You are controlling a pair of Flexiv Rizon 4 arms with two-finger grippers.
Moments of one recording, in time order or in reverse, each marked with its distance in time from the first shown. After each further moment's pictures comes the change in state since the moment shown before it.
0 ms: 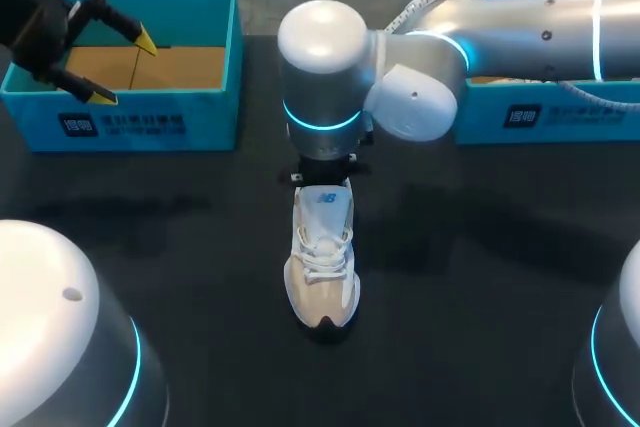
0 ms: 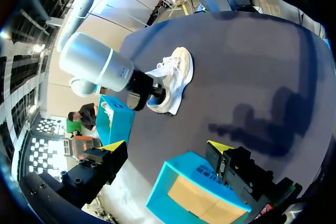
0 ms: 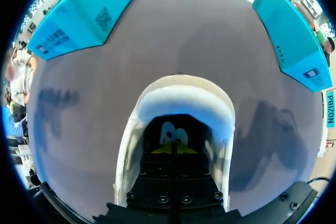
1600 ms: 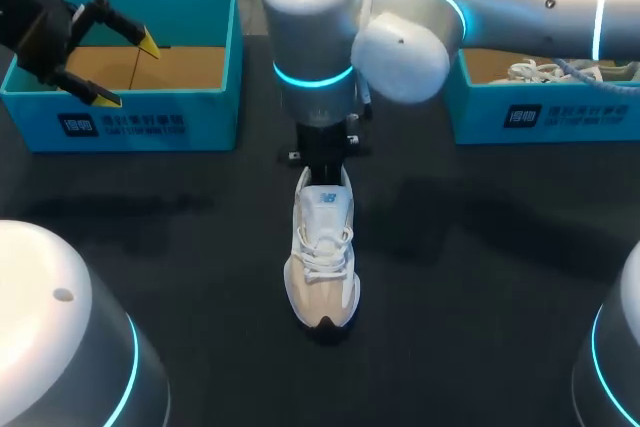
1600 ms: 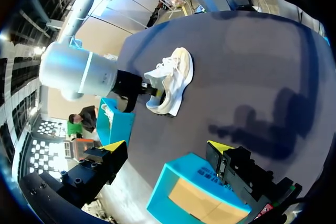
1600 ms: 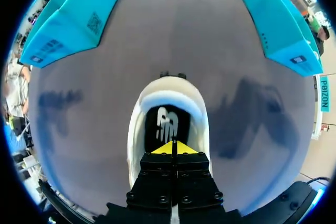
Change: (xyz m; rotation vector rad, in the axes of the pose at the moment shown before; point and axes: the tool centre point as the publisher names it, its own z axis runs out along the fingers) left arm 0.003 0.003 0.008 0.024 -0.010 0.010; right arm -0.004 -0.010 -0.045 0.161 -0.042 0.088
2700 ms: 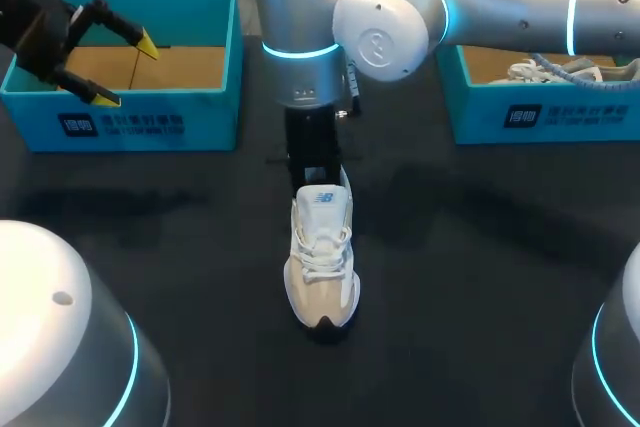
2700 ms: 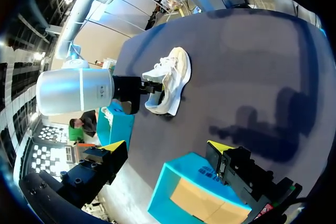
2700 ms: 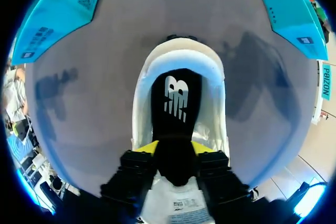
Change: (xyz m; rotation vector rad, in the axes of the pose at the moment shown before) left arm 0.005 0.012 0.002 0.029 -0.004 0.031; right arm 0.016 -0.029 -0.003 0.240 -0.004 0.043
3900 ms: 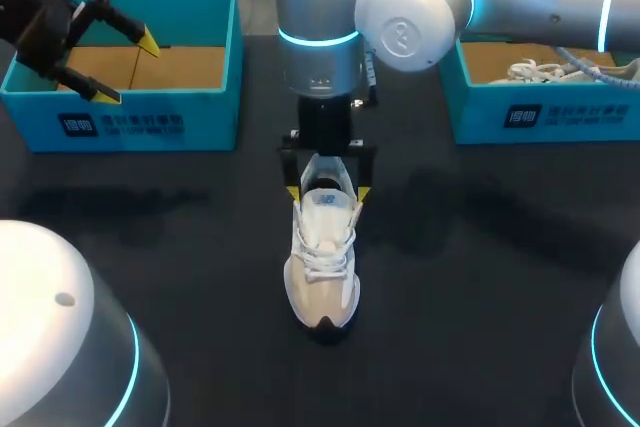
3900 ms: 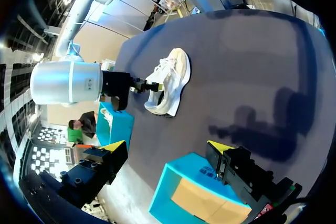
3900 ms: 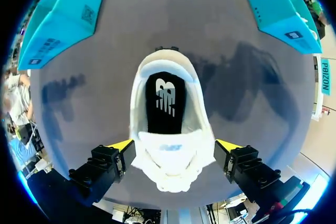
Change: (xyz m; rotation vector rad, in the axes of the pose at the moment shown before) left arm -0.005 -0.003 0.000 0.007 0.010 0.008; right arm -0.017 -0.009 -0.030 -0.056 0.024 0.031
